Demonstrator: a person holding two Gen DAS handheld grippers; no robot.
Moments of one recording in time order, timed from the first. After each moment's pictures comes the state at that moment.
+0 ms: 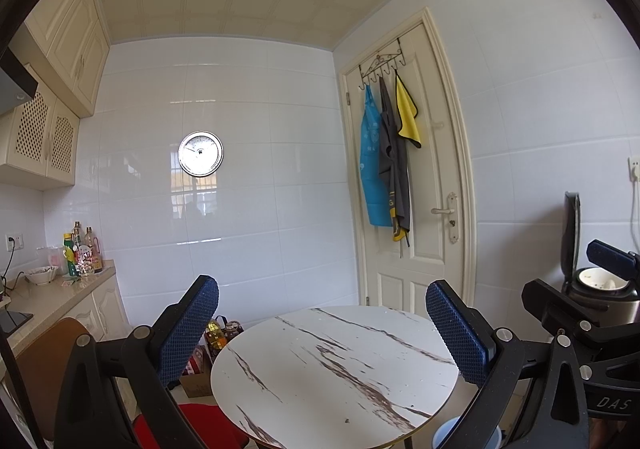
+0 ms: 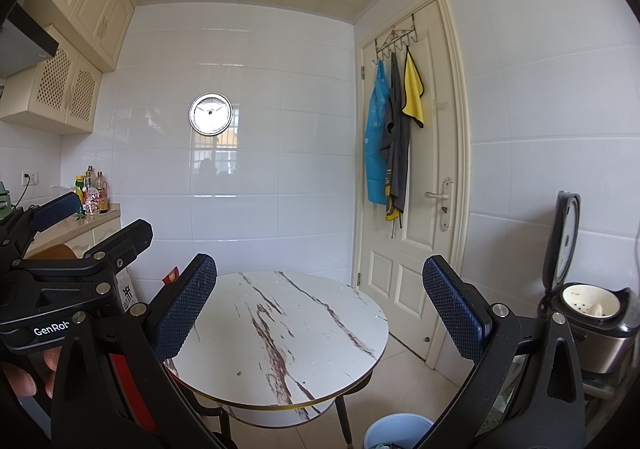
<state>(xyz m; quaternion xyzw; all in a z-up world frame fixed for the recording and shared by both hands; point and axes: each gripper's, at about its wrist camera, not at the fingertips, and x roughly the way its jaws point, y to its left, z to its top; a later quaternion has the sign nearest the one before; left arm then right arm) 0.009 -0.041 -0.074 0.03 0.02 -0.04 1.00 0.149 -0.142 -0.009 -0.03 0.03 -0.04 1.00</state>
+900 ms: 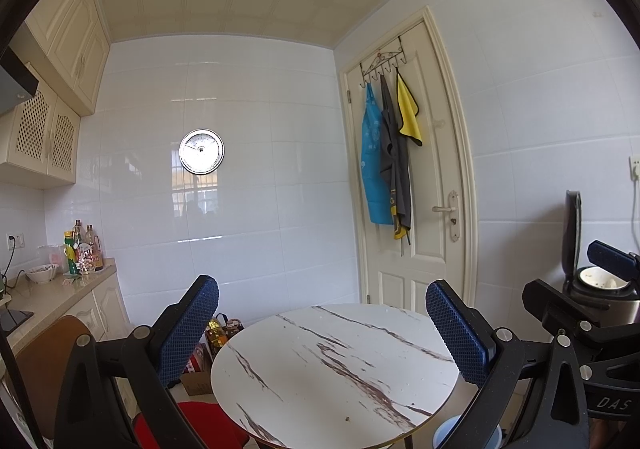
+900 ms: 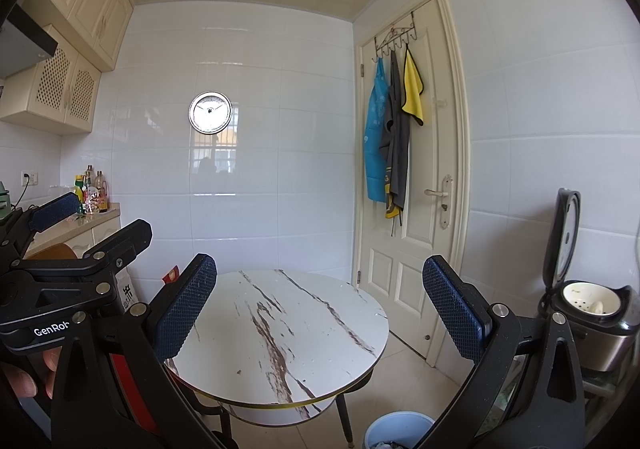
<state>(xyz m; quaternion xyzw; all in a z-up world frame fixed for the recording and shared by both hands) 0.016 -0.025 -0.076 0.03 0.02 -0.04 1.00 0.149 -0.140 -0.009 -0.02 0.04 -0.04 1.00</state>
